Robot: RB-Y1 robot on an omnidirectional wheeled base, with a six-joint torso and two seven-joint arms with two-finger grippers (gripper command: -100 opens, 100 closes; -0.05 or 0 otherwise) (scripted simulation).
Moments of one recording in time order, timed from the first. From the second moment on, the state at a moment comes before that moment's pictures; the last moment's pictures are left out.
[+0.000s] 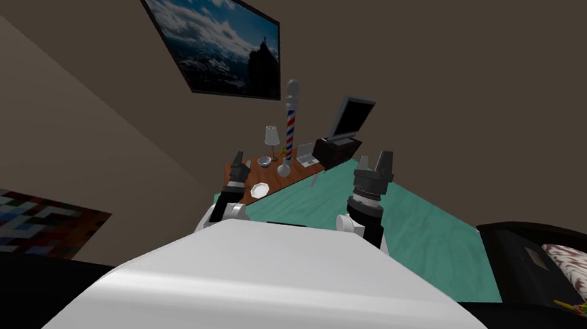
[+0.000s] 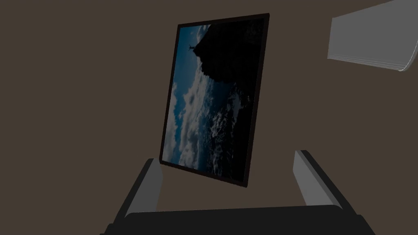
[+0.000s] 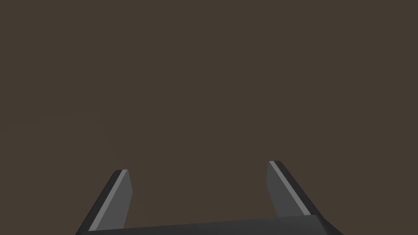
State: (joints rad) left arm 0.39 0.12 -0.02 -2.02 0.07 -0.39 0.00; right arm 0.49 0.03 0.02 -2.37 0.08 -0.54 0.06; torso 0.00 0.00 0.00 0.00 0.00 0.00
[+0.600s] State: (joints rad) left arm 0.34 0.14 0.00 -1.87 0.08 -0.34 0.02; right arm 0.49 0.03 0.02 -2.37 0.08 -0.54 0.06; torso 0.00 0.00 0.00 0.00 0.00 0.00
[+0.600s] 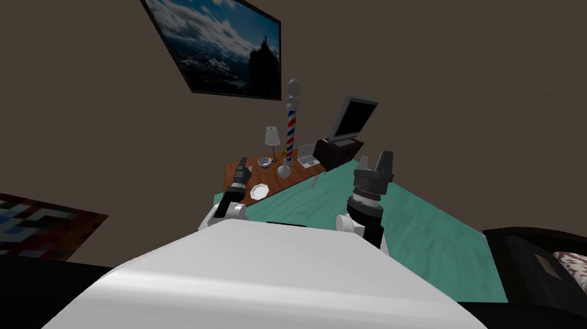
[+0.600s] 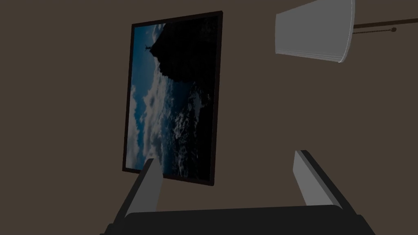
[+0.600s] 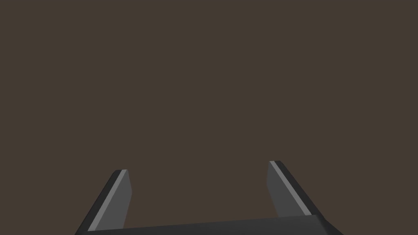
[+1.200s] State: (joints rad) left arm 0.29 0.15 0.03 -1.71 0.09 -0.30 0.03; right arm 0.49 0.03 0.02 -2.37 0.08 -0.54 0.06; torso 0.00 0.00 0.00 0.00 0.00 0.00
